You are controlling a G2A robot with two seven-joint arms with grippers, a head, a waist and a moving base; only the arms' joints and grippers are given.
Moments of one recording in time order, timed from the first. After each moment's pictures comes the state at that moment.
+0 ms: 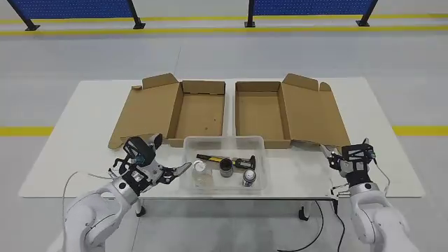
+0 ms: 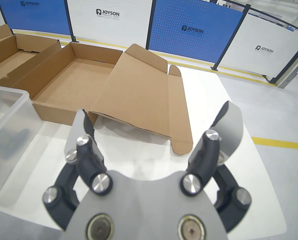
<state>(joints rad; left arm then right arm) 1.76 -1.12 -1.63 -2.07 1.22 -0.59 -0.18 -1.73 -1.15 1.60 -1.80 -1.33 0.00 0.00</state>
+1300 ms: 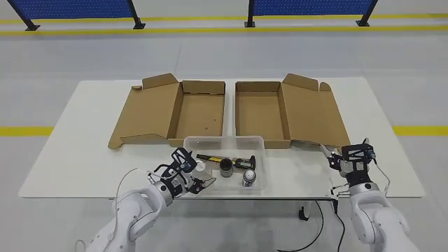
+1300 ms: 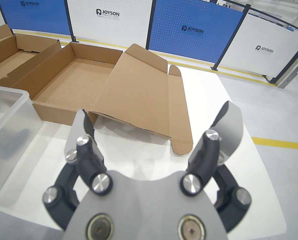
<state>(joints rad) 1.61 -1.14 -1.32 -1.82 1.36 -0.47 -0.24 -1.73 -1.15 1.60 -1.80 -1.33 0.00 0.00</state>
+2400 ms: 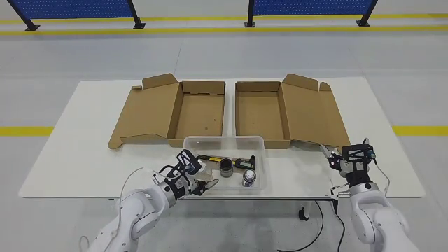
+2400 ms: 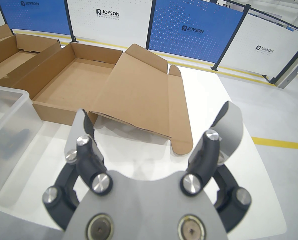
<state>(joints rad) 1.58 -1.13 -1.29 -1.79 1.33 -0.49 -0.27 -1.73 -1.15 1.60 -1.80 -1.33 0.00 0.00</state>
